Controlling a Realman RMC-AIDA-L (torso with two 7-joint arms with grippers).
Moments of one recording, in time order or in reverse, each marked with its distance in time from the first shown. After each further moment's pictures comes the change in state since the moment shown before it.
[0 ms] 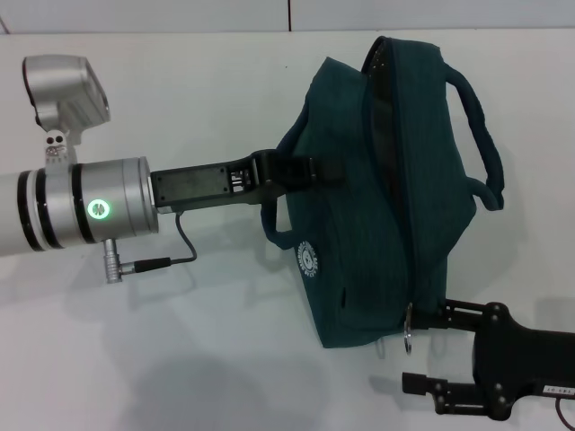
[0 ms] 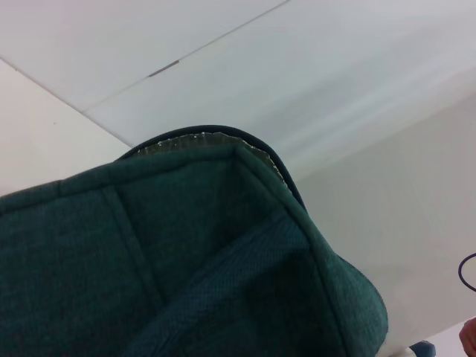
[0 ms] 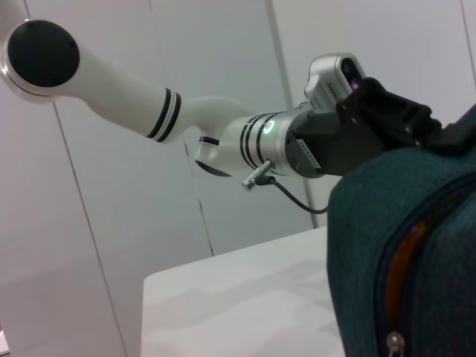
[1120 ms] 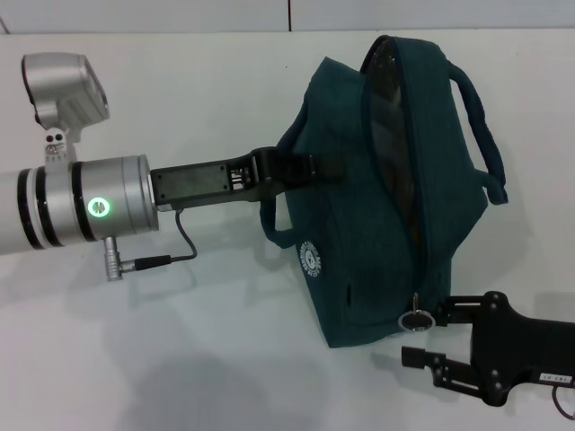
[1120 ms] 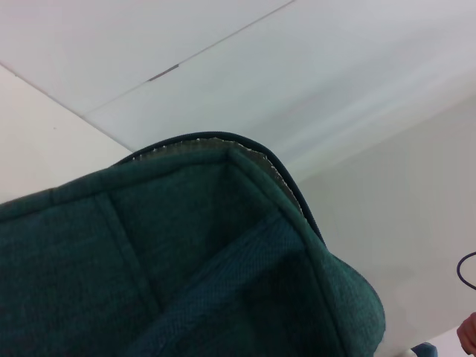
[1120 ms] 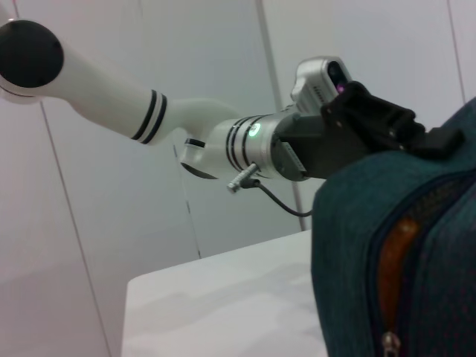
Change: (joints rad) left arm -0.002 0.000 -0.004 0.000 0.000 -0.003 0.005; right arm 0.009 -0.001 -0.012 0.006 0.035 0.023 -0.001
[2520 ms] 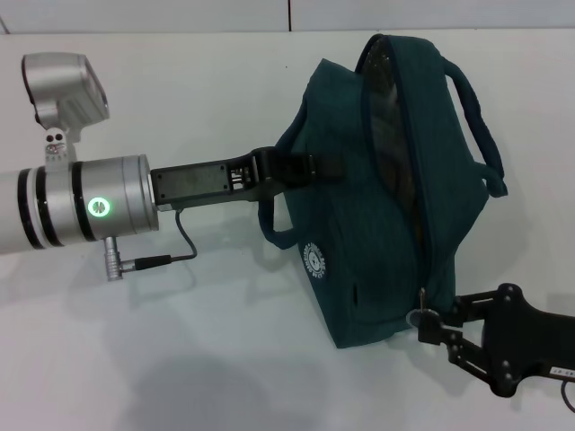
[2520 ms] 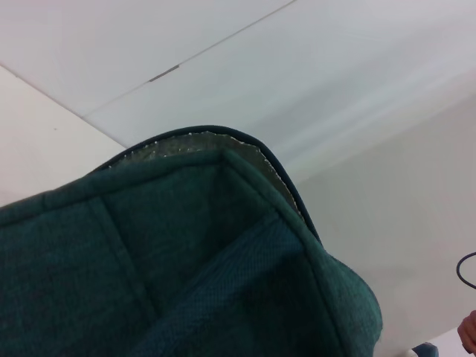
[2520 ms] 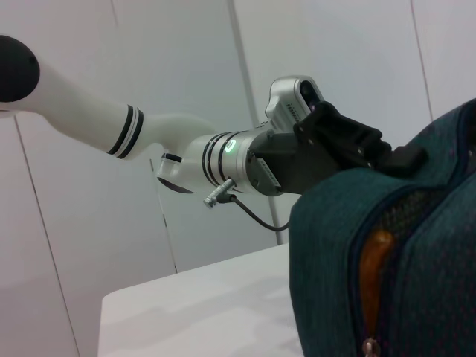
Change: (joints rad) left arm 0.000 0.000 0.000 0.000 0.000 -0.002 0.002; right arm -0.029 -0.006 0.000 -0.007 0.049 -0.003 -0.012
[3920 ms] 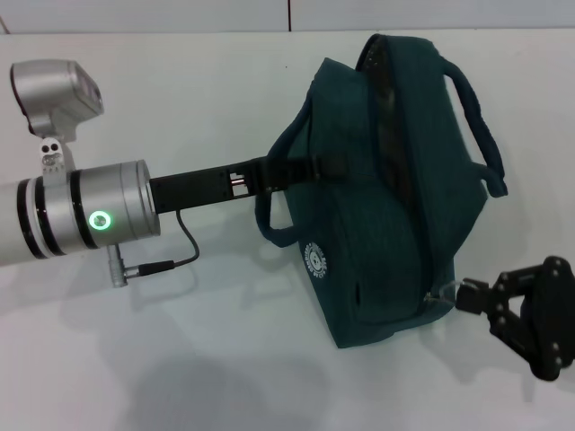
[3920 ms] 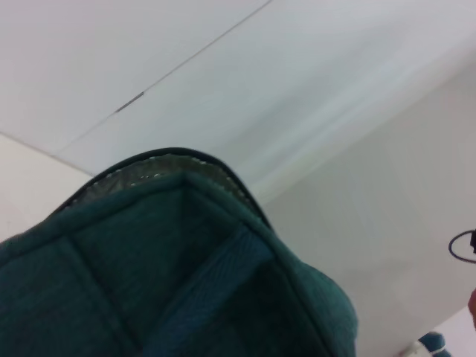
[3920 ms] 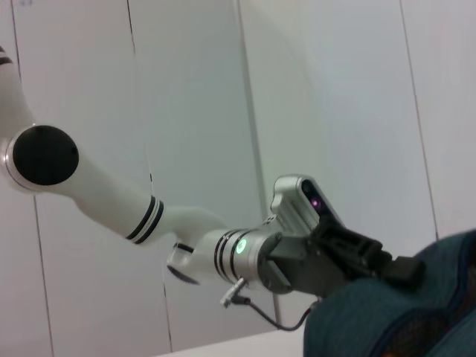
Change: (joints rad) left arm 0.008 -0.001 0.008 -0.042 -0.051 0.010 0.194; right arm -0.063 -0.003 0.063 -0.101 0.049 -0.164 -0.004
